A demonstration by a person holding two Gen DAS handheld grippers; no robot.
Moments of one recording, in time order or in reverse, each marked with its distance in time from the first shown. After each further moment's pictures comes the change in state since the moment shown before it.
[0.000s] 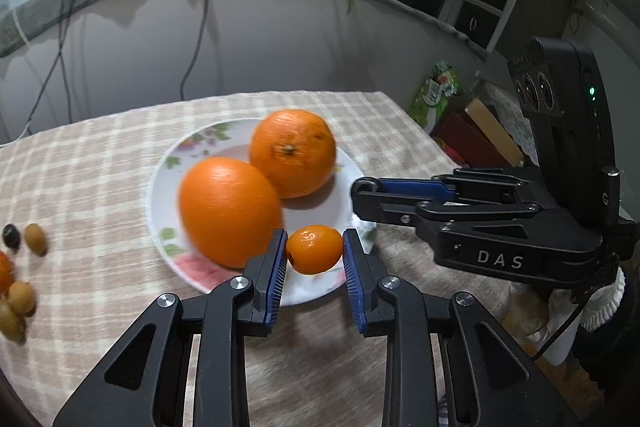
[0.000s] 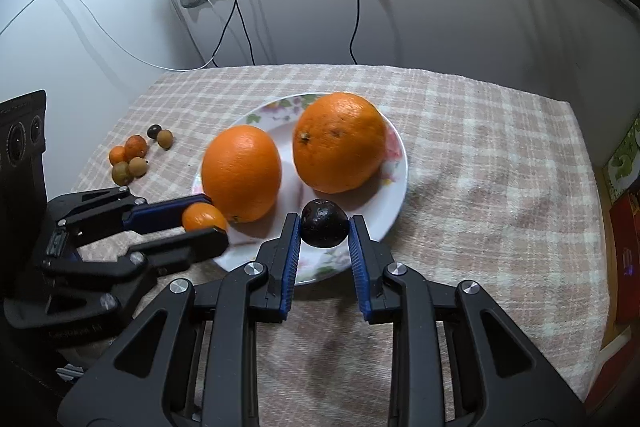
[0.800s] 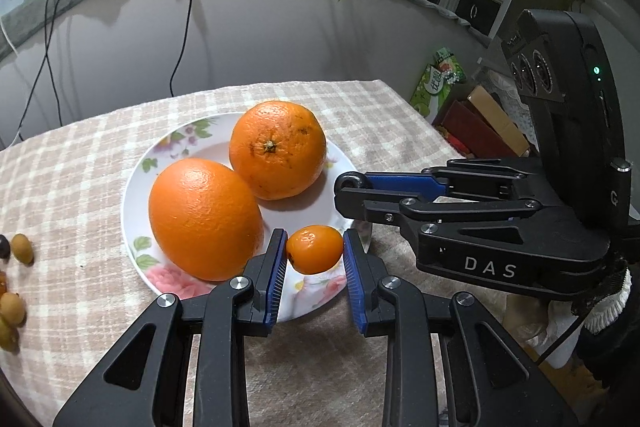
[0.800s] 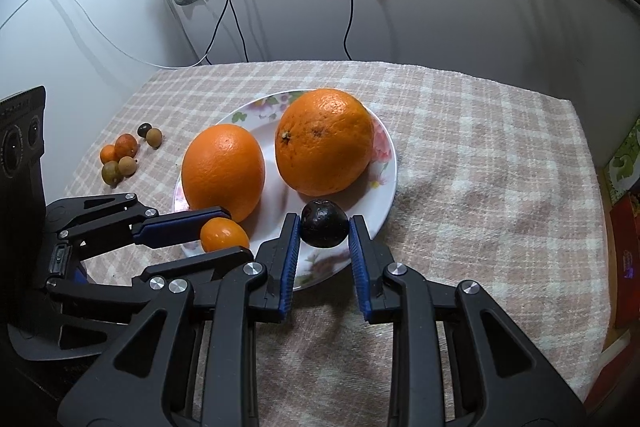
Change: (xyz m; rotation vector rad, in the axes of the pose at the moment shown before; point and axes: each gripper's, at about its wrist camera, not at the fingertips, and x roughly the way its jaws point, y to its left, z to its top) left arm 0.018 -0.010 0.006 0.022 0.030 0.017; right arm 0.008 -0.006 0.001 0.004 0.007 -0.011
